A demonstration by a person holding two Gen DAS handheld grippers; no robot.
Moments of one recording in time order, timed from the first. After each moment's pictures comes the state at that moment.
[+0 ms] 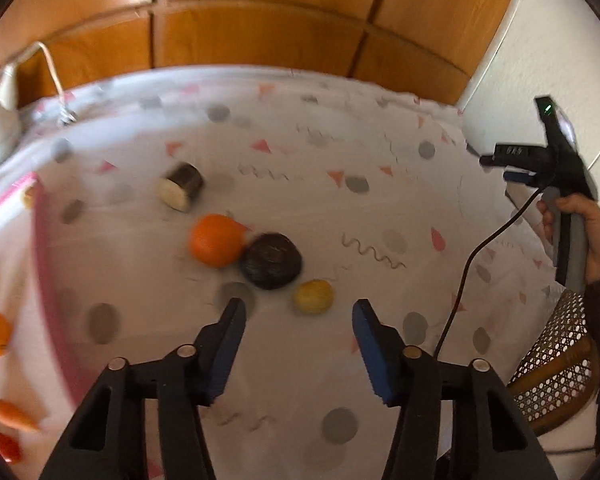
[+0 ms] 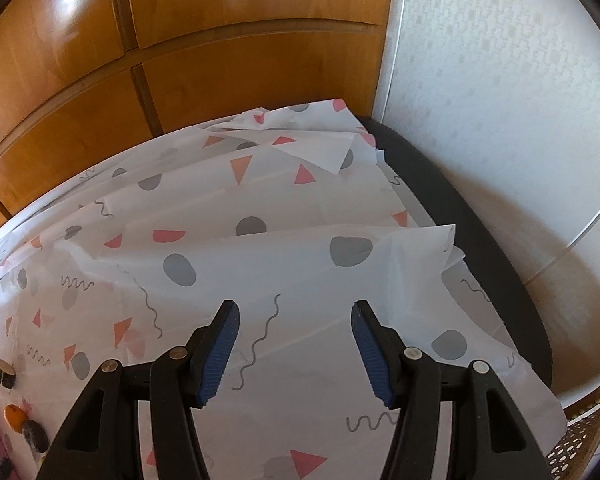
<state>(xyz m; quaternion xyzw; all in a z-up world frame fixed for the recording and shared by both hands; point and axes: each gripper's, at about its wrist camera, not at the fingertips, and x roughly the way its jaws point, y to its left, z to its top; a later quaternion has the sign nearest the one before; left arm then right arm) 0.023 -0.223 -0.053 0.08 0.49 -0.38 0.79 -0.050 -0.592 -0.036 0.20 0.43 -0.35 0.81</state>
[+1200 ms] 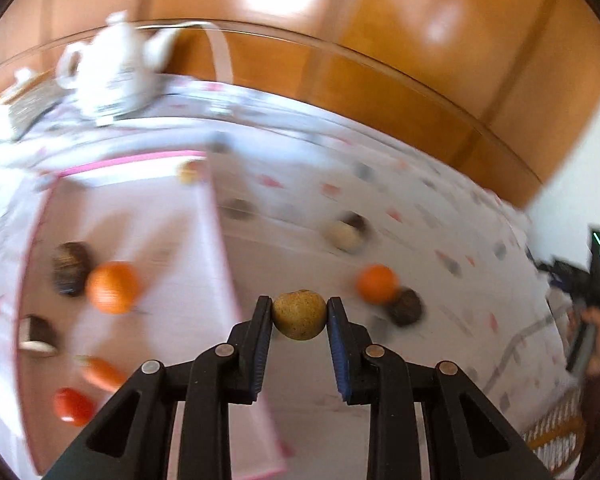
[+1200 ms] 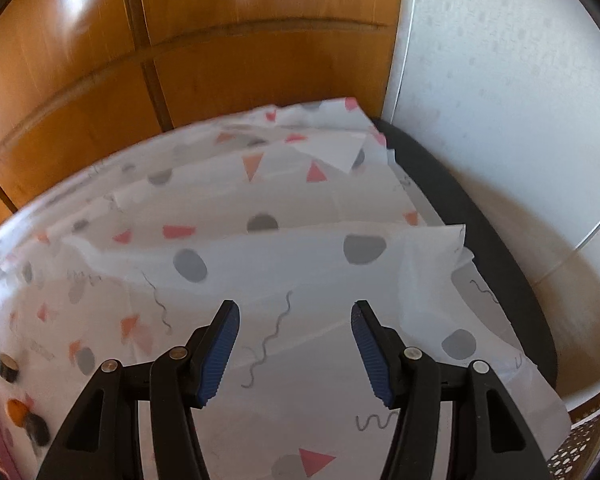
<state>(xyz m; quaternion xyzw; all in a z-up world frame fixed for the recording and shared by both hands) 0.065 -0.083 -0.029 -0.05 0.45 -0.22 0.86 -0.050 -0.587 -0.032 0.20 0.42 -0.34 0.82</state>
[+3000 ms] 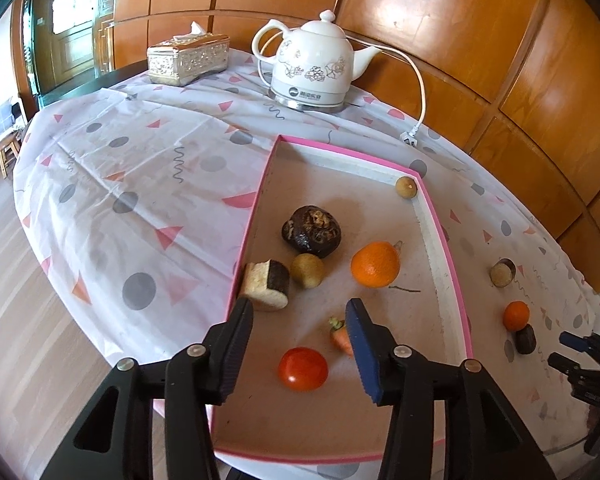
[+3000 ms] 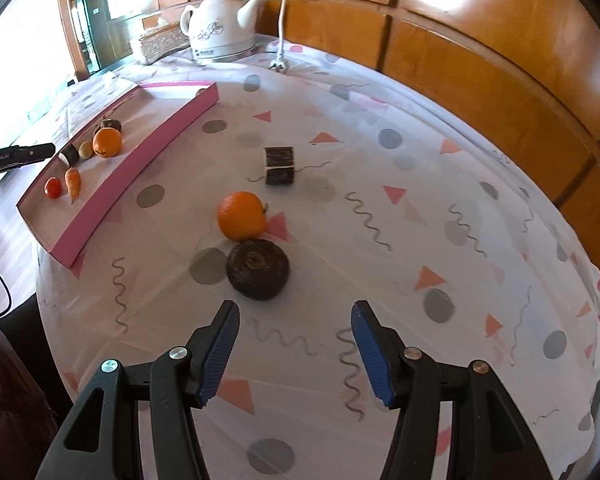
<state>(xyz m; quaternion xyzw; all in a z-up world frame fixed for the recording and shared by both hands) 0.044 0.058 -0.045 -0.11 0.45 -0.03 0.89 0.011 -0.328 -0.057 -0.10 0.48 0.14 0.86</state>
